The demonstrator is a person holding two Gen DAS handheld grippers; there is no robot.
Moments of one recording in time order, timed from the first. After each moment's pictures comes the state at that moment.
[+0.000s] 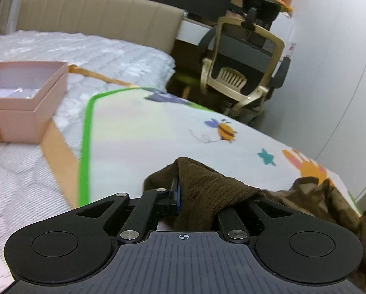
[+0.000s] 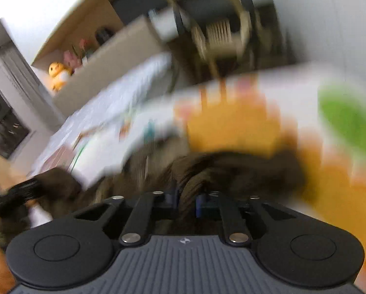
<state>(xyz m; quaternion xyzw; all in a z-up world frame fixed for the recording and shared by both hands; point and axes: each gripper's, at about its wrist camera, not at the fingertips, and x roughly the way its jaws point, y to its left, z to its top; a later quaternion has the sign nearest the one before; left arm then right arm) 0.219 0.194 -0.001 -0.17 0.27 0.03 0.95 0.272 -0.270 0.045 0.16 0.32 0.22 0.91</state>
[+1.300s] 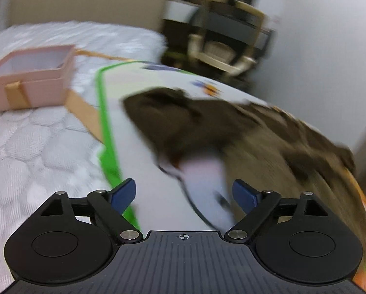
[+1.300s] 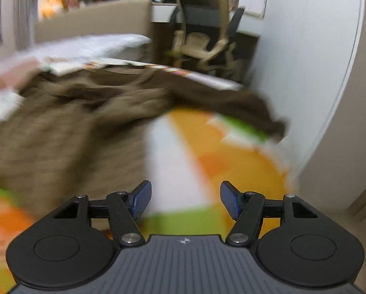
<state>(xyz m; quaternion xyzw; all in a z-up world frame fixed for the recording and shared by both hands) 0.086 0.148 -0.001 -0.12 0.33 -0.03 0.94 0.109 -0.333 0.034 -0.05 0.35 0.15 0.92</state>
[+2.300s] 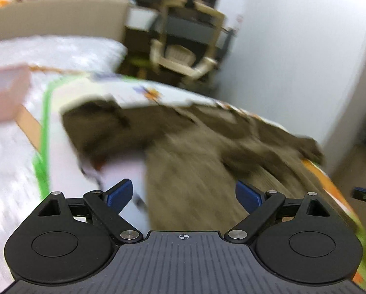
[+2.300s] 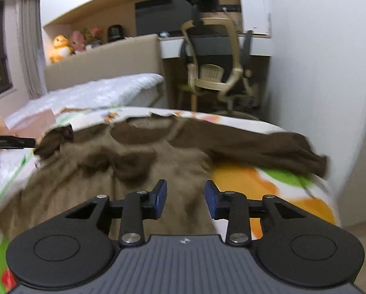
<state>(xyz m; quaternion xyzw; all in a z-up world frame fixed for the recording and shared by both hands) 0.117 0.095 0.022 -0.10 0.29 -0.02 0.95 0.155 -0.272 0.052 0.01 0.27 0.18 0.94</state>
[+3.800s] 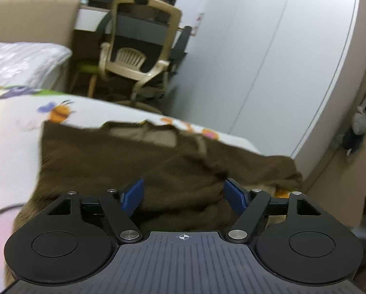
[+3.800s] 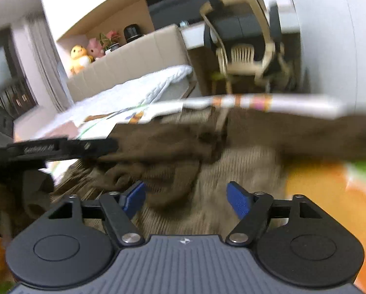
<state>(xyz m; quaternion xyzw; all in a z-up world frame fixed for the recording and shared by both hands) 0.241 0.009 -0.020 -0.12 0.28 -0.14 0.94 0.227 -0.228 0.017 0.07 0.29 0.25 0.92</state>
